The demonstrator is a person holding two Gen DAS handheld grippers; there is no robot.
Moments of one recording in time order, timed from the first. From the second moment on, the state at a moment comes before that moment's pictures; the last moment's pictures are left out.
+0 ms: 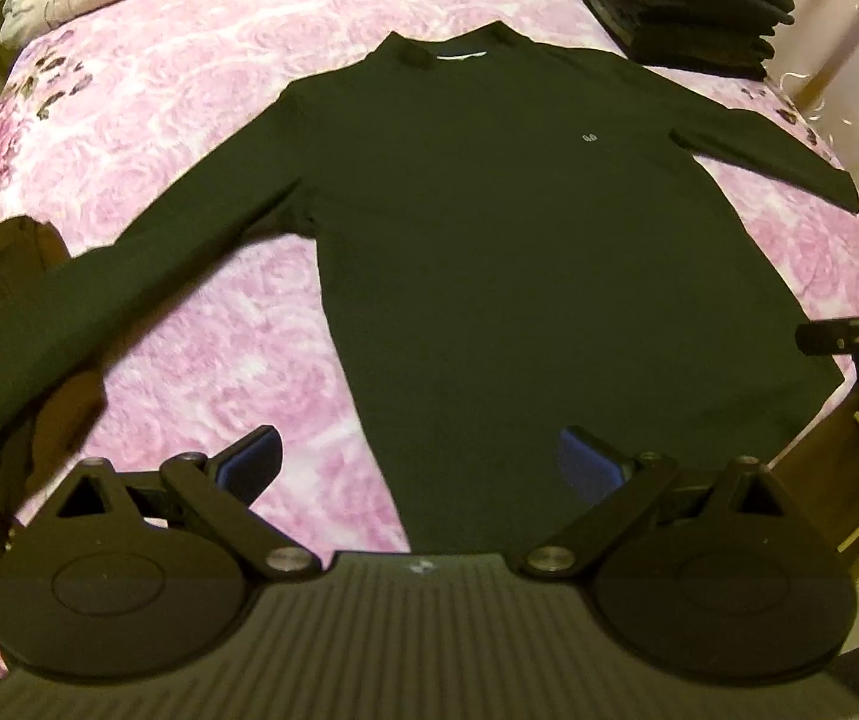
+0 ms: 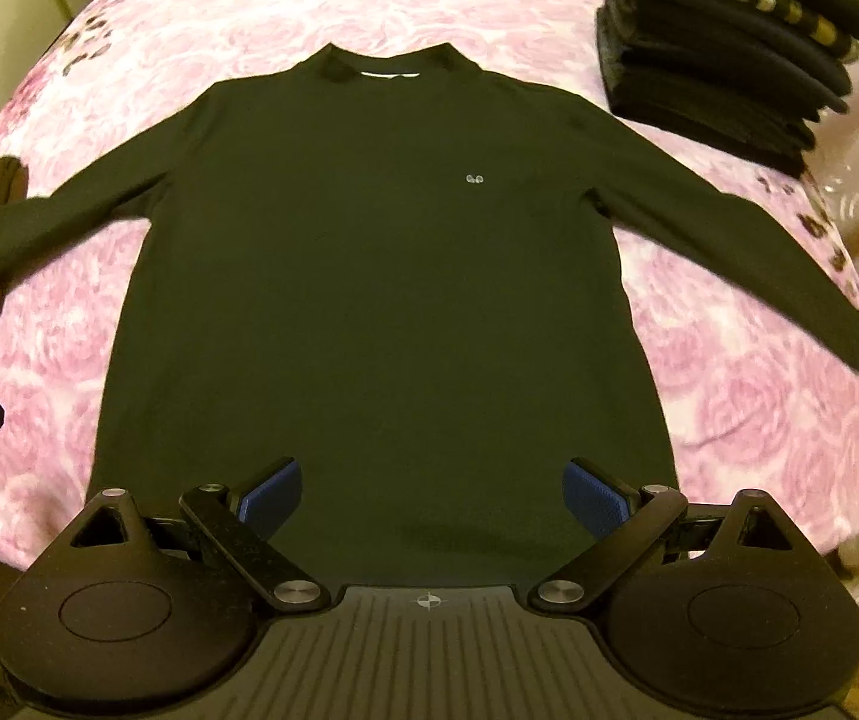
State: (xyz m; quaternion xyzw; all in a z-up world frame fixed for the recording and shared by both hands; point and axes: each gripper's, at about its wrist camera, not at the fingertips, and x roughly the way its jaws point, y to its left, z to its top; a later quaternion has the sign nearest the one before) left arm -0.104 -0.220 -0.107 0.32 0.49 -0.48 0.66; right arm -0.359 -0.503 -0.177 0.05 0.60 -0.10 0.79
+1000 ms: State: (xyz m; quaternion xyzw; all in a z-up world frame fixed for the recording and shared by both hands) left arm 0.171 -0.008 -0.158 0.47 0.36 -0.38 0.71; right arm -0.220 -0.097 -0.238 -0.23 0.38 0.36 0.82
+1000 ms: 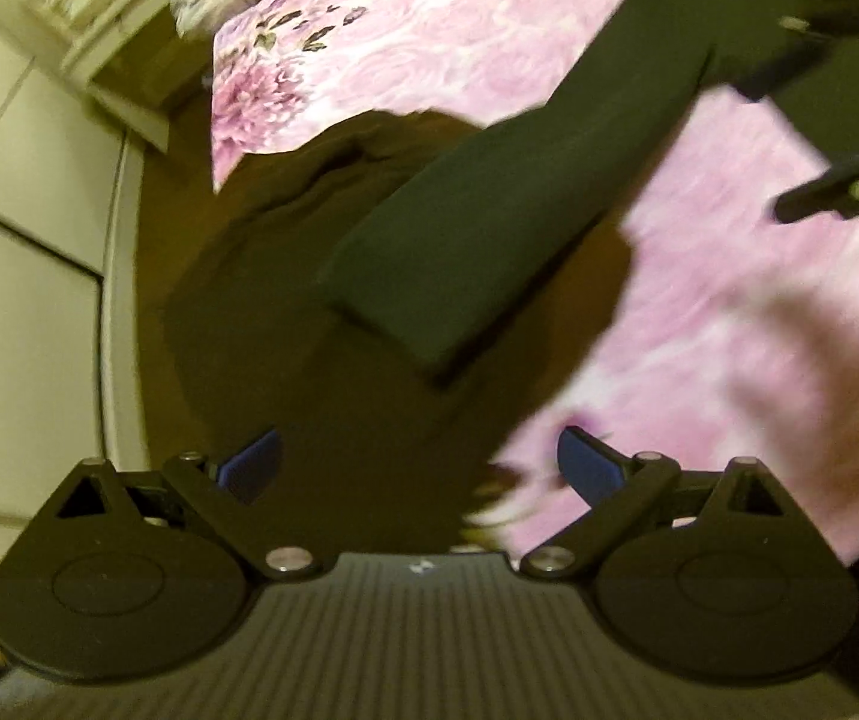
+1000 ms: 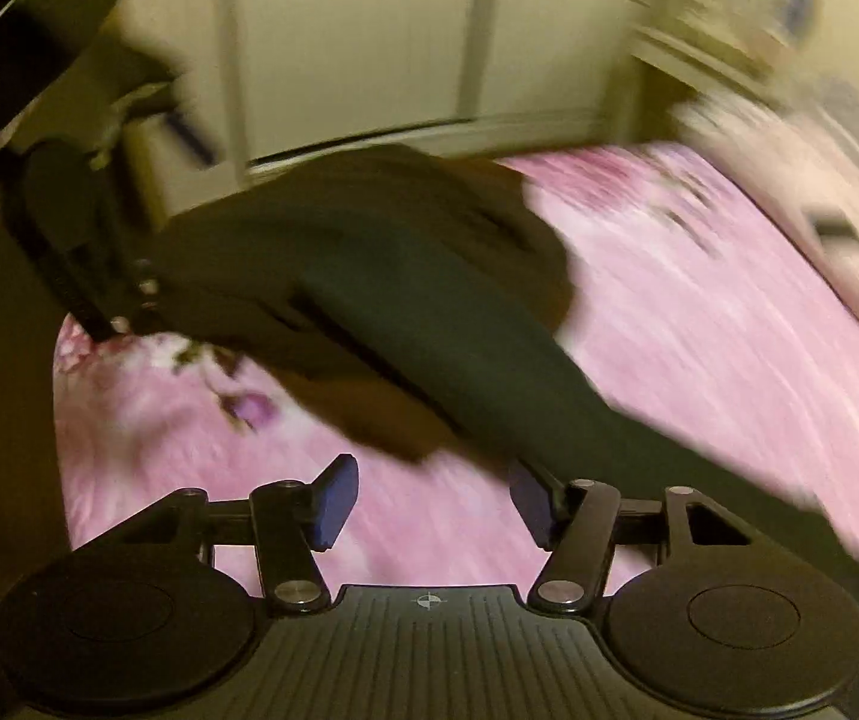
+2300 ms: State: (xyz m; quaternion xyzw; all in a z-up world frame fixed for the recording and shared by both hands) left arm 0.056 -0.207 -0.149 0.46 0.28 -0.52 0.66; right arm -0.245 -0.551 -0.255 0.31 0.22 -0.23 0.89
